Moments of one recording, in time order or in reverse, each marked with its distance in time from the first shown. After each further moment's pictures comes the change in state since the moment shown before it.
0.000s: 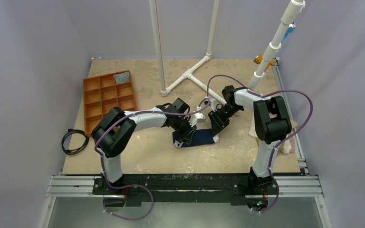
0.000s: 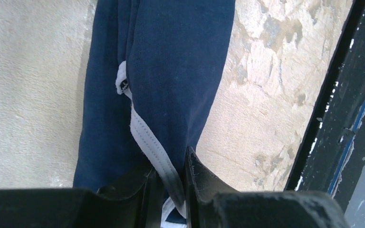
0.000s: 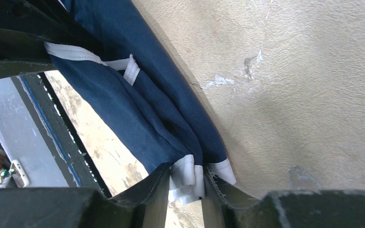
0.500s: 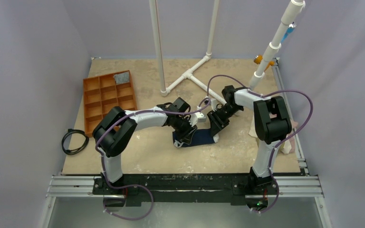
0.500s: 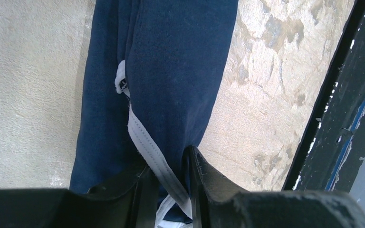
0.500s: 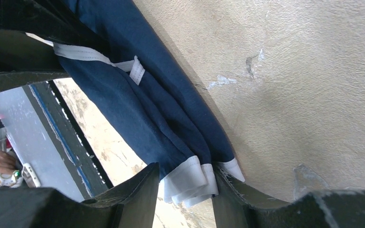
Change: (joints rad) left arm 0.000 0.017 0.029 -0.031 -0.013 0.000; right arm 0.000 0.000 0.000 0.005 0.005 0.040
